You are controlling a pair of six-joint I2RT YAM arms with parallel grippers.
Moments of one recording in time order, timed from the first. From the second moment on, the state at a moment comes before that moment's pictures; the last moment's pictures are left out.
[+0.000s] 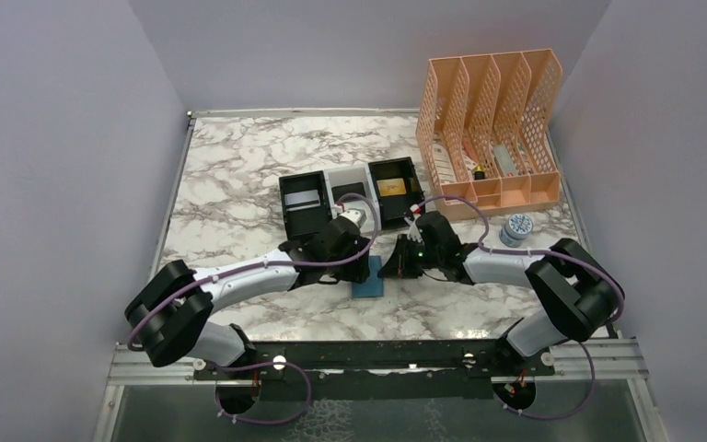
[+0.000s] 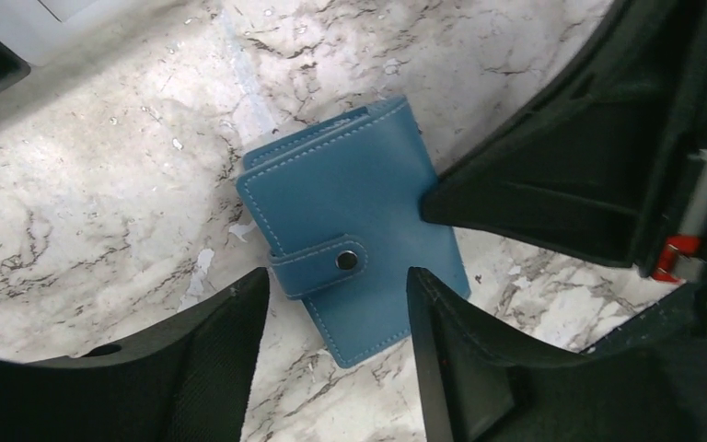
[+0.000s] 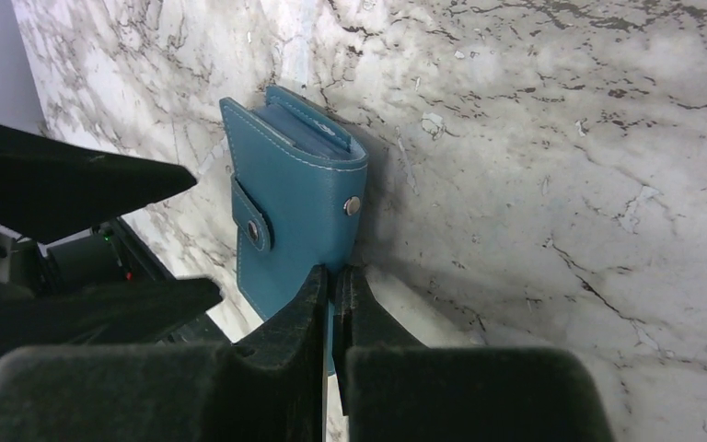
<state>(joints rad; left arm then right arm) -0.88 1.36 0.72 -0.20 -0.04 -0.59 0.66 1.53 0.55 0.22 -0.38 0.77</state>
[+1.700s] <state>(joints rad) -0.93 1.51 0.85 -0.29 -0.07 -0.54 0.67 1.42 0.57 0.10 -0.36 0.76</state>
